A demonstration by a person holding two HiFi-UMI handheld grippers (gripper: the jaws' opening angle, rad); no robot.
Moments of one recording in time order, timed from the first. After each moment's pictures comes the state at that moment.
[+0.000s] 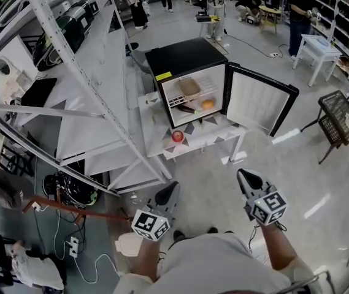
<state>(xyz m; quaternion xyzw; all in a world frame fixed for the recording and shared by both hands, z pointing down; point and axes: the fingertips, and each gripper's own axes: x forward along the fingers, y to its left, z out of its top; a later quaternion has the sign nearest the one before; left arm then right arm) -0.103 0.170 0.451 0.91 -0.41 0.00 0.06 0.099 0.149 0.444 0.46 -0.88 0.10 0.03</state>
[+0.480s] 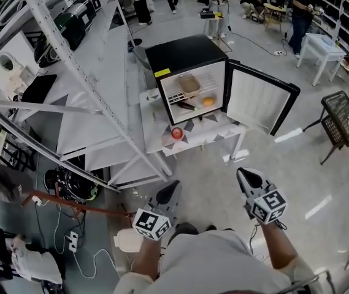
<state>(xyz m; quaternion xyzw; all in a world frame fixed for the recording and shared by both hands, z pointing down) -0.078 0.173 0.456 0.91 -0.42 0.00 0.06 0.116 0.145 0.453 0.44 -0.89 0.11 0.04</state>
